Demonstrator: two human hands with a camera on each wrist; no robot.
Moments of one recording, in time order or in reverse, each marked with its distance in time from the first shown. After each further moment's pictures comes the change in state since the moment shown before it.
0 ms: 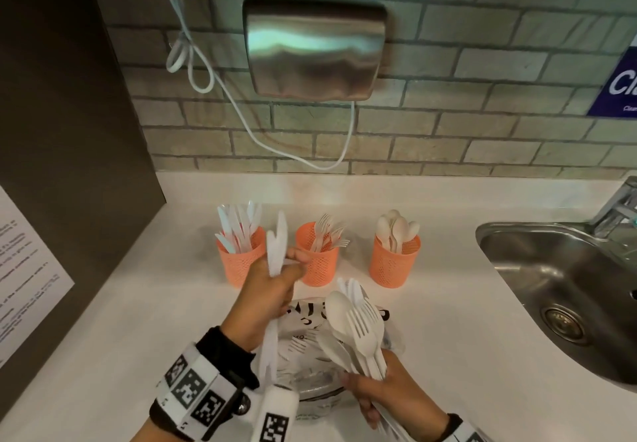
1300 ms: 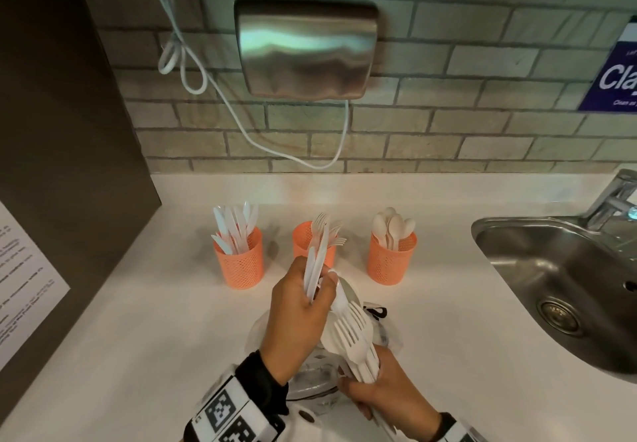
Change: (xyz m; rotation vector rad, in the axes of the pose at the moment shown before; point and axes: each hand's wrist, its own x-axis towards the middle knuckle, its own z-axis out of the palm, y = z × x) left_hand -0.021 -0.019 0.035 0.216 0.081 0.391; right_hand -0.001 0.005 0.007 -0.096 0.093 -0.095
